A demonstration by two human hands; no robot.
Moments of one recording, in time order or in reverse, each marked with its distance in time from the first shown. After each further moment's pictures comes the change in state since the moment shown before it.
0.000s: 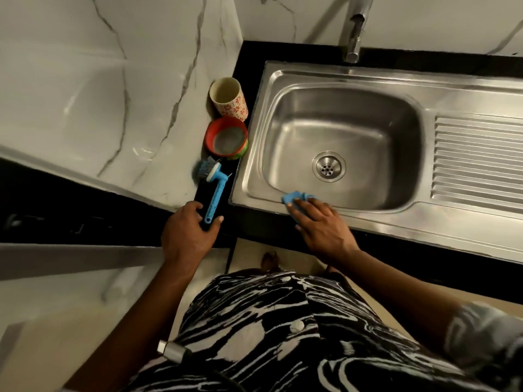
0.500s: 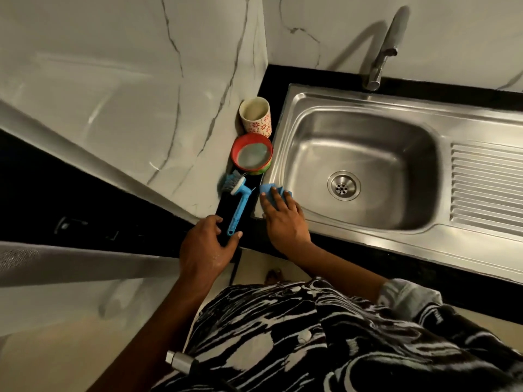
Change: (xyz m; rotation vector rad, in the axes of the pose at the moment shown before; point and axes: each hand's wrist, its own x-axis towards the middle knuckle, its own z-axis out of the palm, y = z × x) left_hand -0.002 -0.021 -0.011 -0.132 -0.038 0.047; right_hand 0.110 -0.113 0.011 0.101 -0.058 0.170
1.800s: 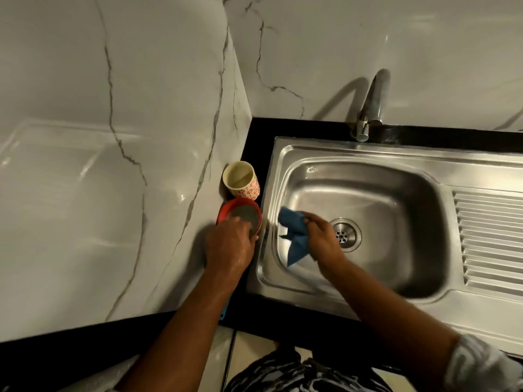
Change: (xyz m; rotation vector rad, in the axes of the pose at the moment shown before) left_hand 0.164 0.128 0.003 0.457 -0.118 0.254; right_hand 0.082 0.089 -0.092 1.349 0.189 0.474
